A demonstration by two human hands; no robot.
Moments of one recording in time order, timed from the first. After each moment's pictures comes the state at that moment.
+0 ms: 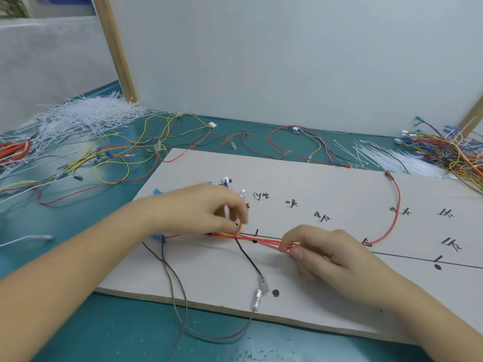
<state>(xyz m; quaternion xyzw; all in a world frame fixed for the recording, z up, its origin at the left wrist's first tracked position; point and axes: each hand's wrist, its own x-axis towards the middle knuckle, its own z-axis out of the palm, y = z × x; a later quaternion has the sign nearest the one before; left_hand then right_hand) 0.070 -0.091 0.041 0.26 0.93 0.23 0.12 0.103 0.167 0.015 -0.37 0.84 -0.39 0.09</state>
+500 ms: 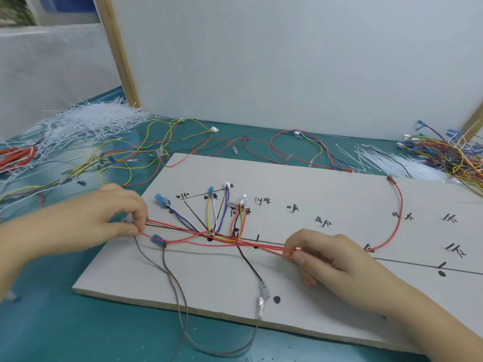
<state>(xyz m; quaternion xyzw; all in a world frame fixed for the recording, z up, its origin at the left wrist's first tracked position) 0.101 -0.232 0.024 0.20 0.97 0.11 0.00 0.101 0.168 0.013 -0.36 0.84 -0.39 0.10</state>
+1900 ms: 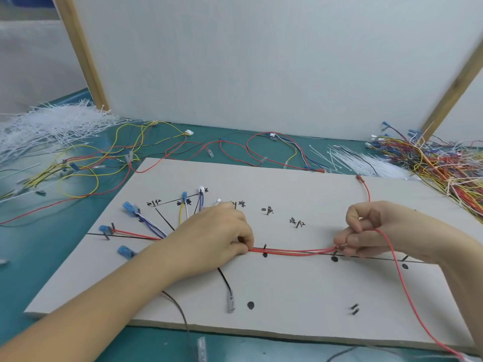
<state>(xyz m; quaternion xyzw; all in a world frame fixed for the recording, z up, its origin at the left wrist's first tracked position) 0.076 -0.038 0.015 0.31 0.94 0.16 -0.01 0.049 0.266 0.043 -0.04 0.81 -0.51 0.28</state>
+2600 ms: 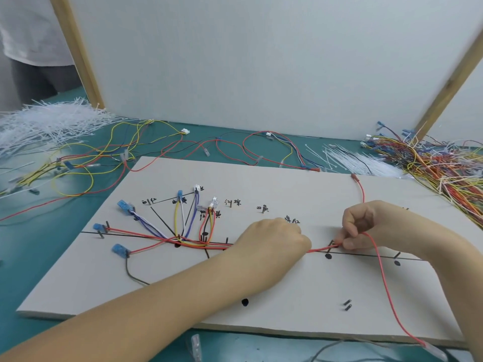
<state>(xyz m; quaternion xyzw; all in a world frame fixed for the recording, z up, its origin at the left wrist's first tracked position) 0.086 0.044 0.012 0.35 0.94 0.02 -0.04 0.044 0.276 0.038 -0.11 0.89 -0.38 0.24</state>
